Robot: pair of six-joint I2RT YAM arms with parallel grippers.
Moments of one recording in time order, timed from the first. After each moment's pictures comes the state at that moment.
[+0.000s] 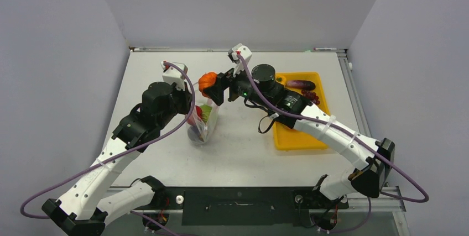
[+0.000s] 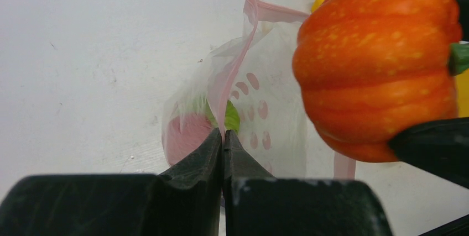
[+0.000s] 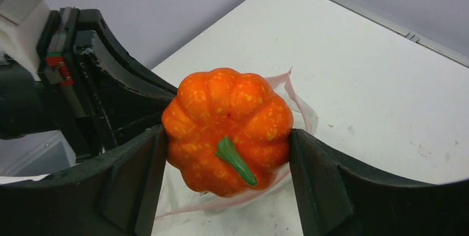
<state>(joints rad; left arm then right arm) -0.61 0.94 1.10 -0.55 -0.24 -0.27 0.89 1.40 1.41 -0.14 -0.07 0.24</state>
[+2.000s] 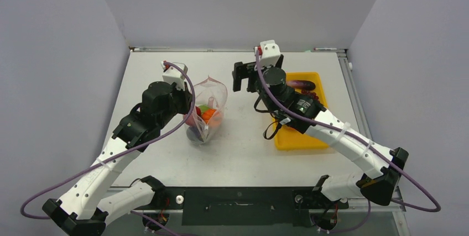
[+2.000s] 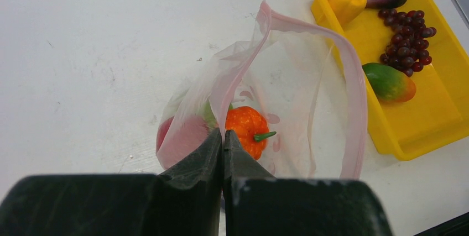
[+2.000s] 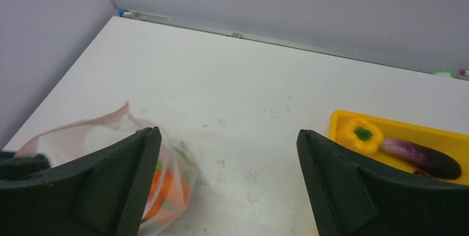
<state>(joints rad) -0.60 0.95 1.10 -0.55 -0.22 -0.27 0.95 1.32 1.39 -0.25 0.53 0.18</state>
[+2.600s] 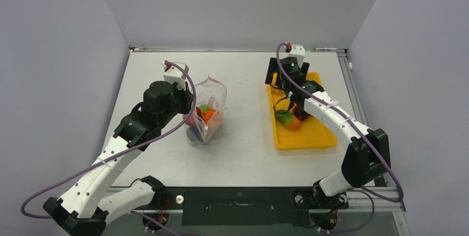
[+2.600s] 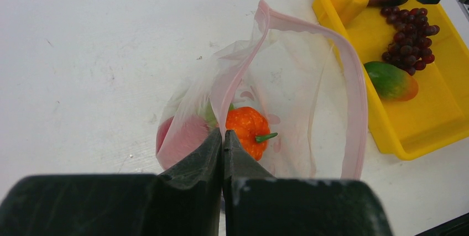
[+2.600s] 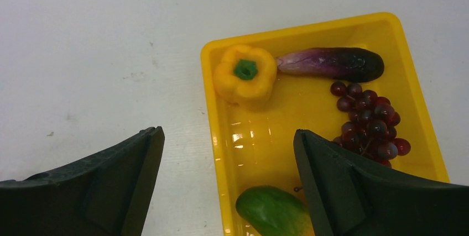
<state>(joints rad) -0.60 0.96 1.10 -0.55 -0.22 -0.27 0.47 1.47 1.23 -0.30 0.43 0.36</state>
